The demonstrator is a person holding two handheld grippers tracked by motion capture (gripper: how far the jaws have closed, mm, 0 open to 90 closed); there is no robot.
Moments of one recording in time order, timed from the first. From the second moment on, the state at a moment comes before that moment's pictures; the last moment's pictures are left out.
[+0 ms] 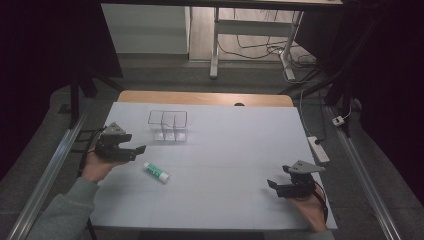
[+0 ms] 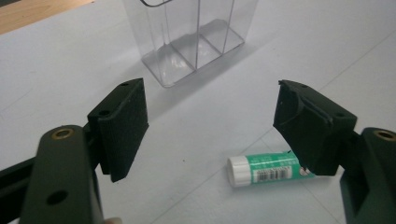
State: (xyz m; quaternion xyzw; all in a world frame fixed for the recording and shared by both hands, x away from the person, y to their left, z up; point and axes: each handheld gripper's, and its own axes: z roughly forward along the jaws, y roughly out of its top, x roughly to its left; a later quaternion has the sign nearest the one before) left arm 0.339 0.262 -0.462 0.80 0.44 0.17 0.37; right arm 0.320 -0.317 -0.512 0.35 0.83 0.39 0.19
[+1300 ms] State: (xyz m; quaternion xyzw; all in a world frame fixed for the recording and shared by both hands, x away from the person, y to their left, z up) left arm 0.409 0.262 -0.464 0.81 0.46 0.18 0.33; right arm 0.321 -0.317 -0.514 0.35 0.83 0.38 0.19
